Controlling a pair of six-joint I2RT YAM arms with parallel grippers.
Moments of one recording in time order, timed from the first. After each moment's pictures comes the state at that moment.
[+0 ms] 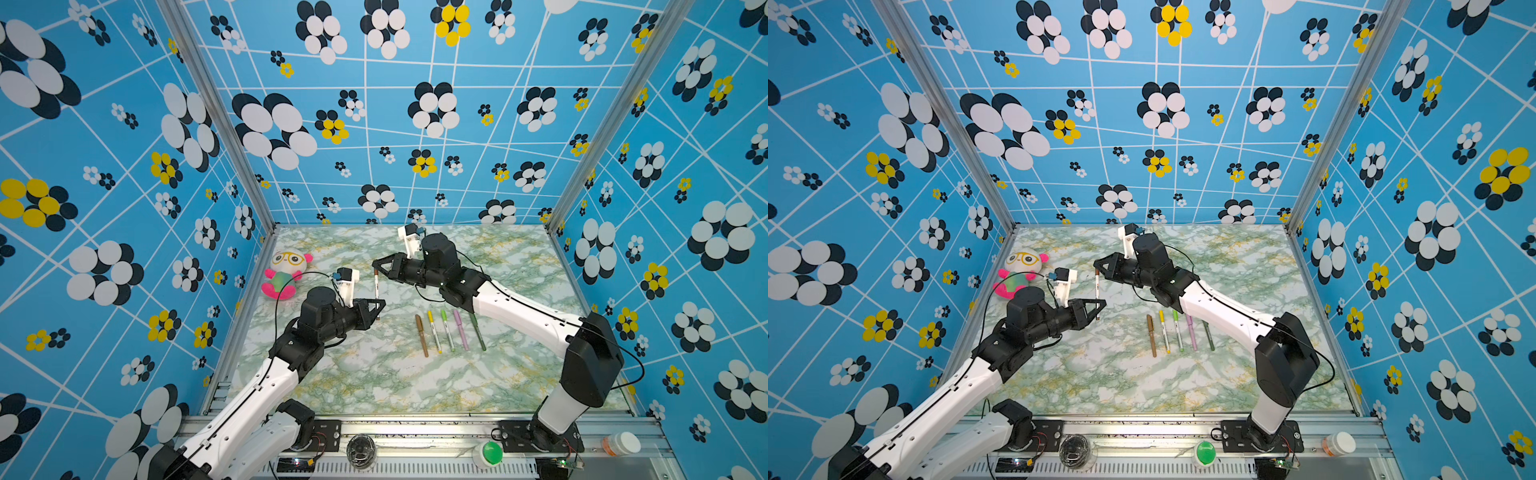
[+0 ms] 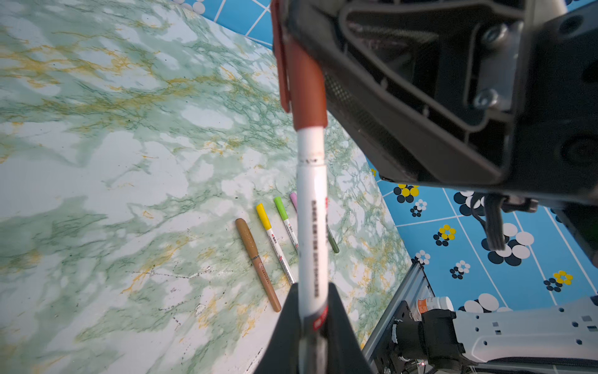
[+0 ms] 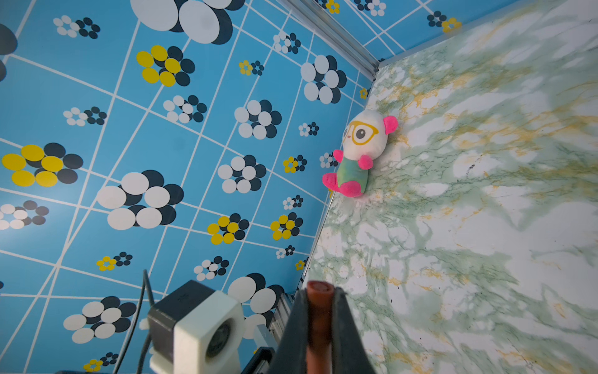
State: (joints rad) left arm -0.45 0.91 0.67 -0.12 0.42 -0.66; right arm 0.79 1.70 1.39 0.03 -0.32 0.88
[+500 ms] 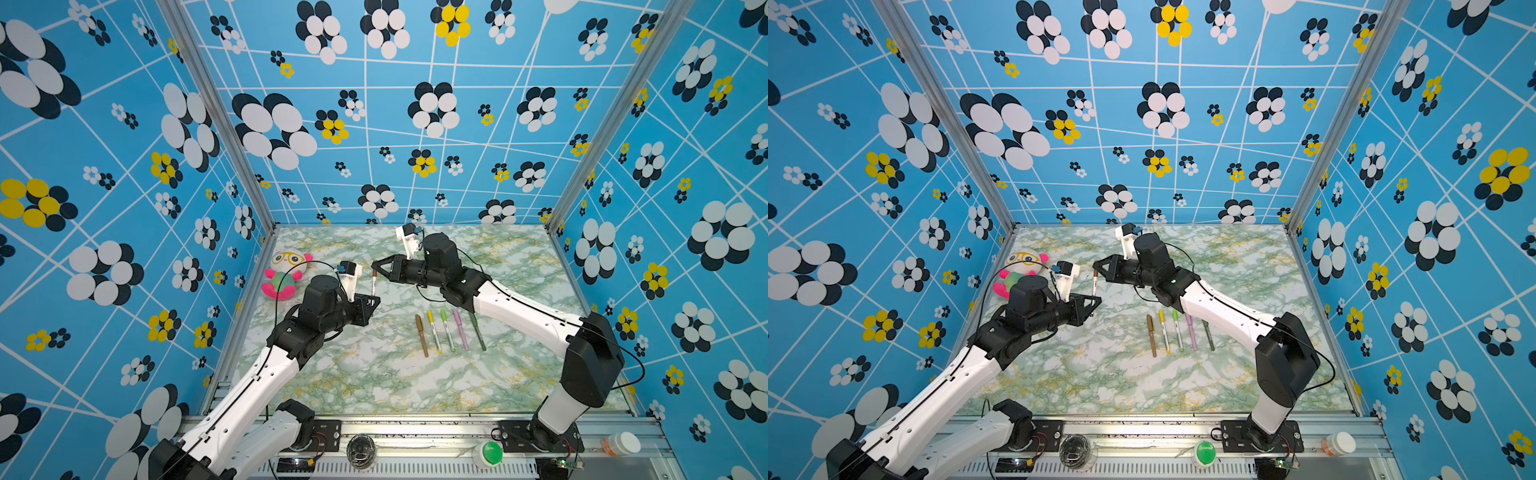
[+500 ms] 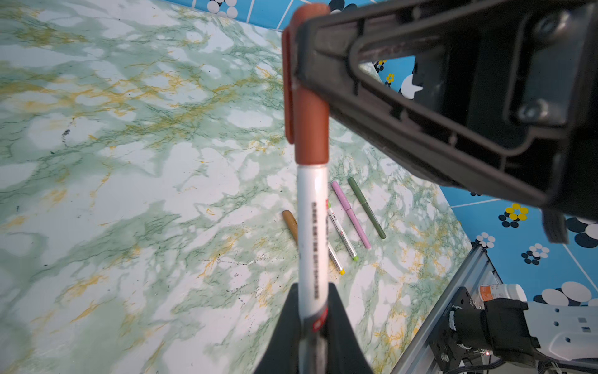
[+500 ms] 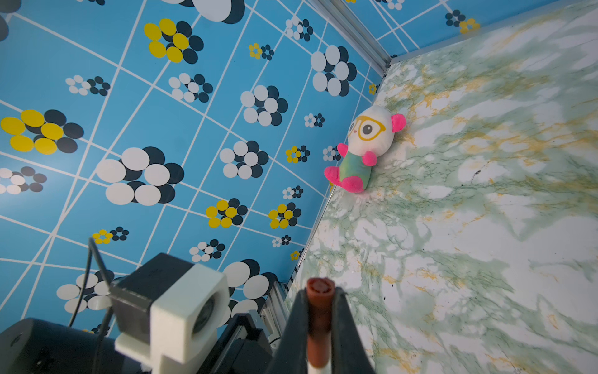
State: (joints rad) left arm -0.43 0.96 0.81 -0.35 0.34 -0.44; right arm 0.79 1.70 1.37 0.03 -0.37 0.81
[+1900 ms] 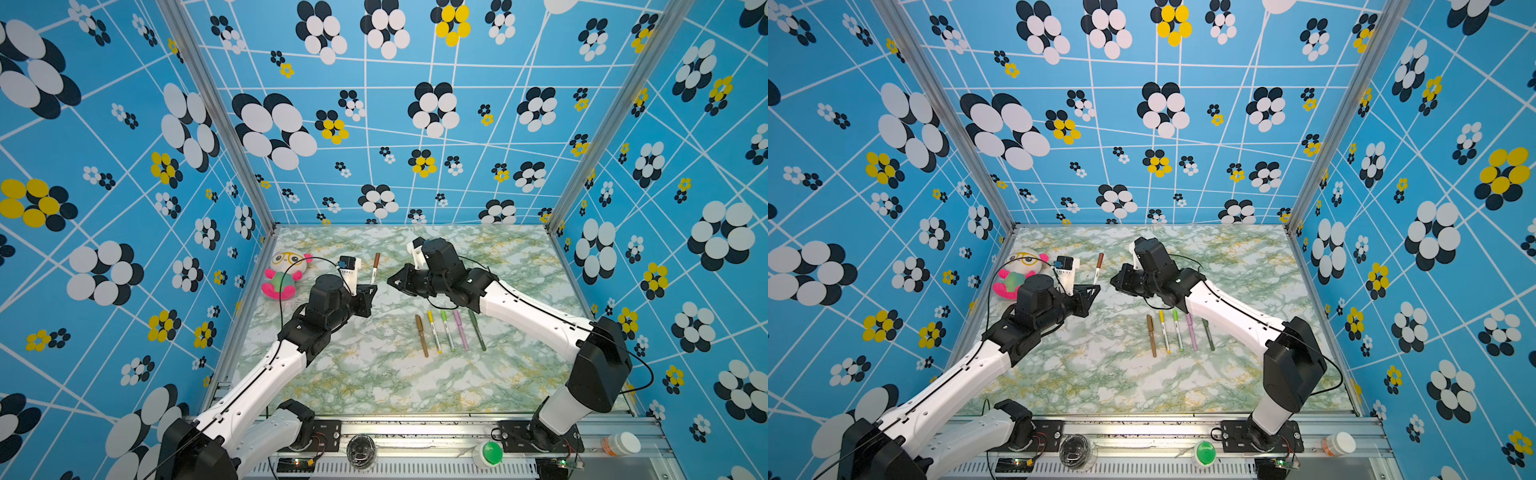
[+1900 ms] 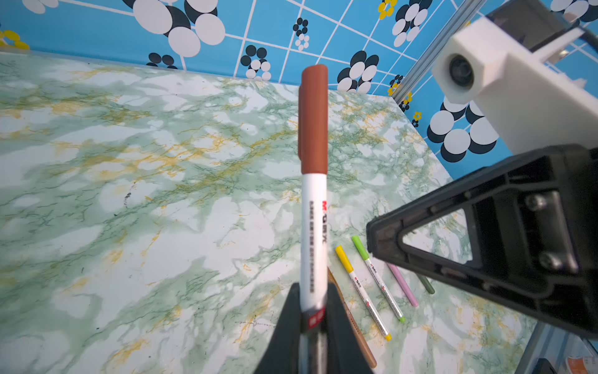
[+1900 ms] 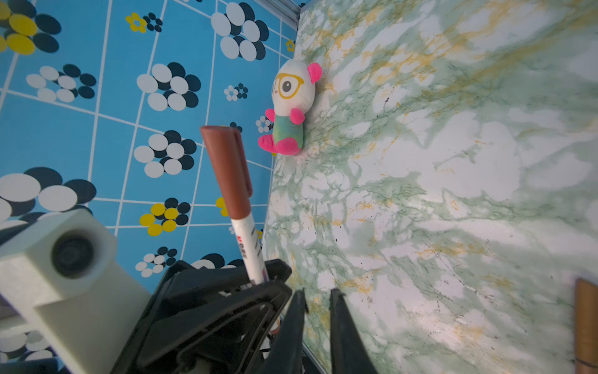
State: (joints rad) left arm -0.45 1.02 0.72 -0.09 0.19 -0.41; right arm 0.77 1.64 1.38 -0.31 -0.28 0.86
